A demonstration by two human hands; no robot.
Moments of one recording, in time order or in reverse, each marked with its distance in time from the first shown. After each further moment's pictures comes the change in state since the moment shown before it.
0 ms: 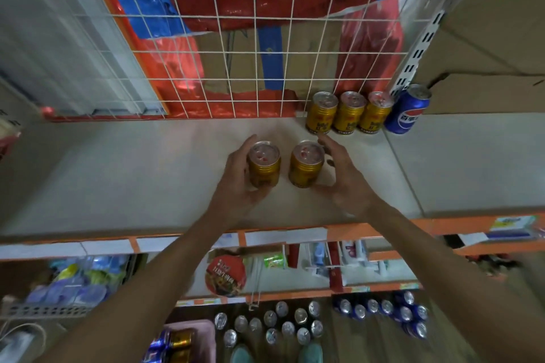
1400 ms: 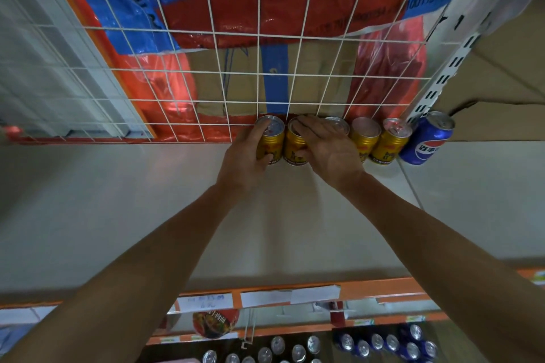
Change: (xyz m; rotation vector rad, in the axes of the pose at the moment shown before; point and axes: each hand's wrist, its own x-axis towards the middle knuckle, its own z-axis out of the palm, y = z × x) left_hand 0.142 -0.025 0.004 0.295 0.091 0.116; right_hand 0.145 0.011 0.000 -0.859 0.250 -0.373
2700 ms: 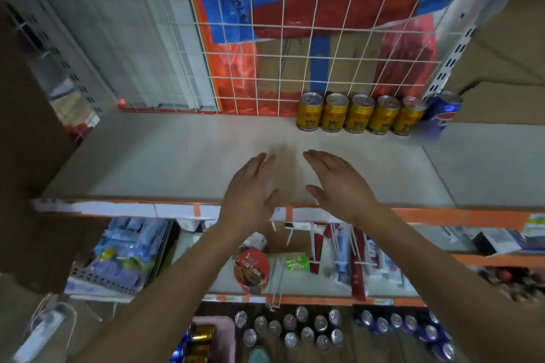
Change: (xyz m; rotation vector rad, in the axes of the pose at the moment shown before) left_hand -0.221 0.040 -0.101 0.313 -0.076 0.017; right_hand -0.116 -0.163 -0.094 0.200 -0.278 0.022
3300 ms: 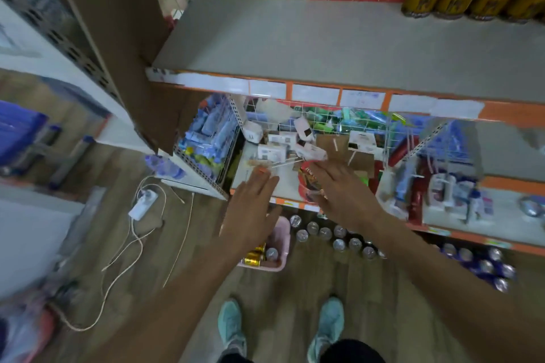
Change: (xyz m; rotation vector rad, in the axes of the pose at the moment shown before) left_hand -0.288 -0.083 0.007 0.176 -0.219 -0.249; right_hand -0.133 -0.185 0.132 0.164 -0.249 -0.146
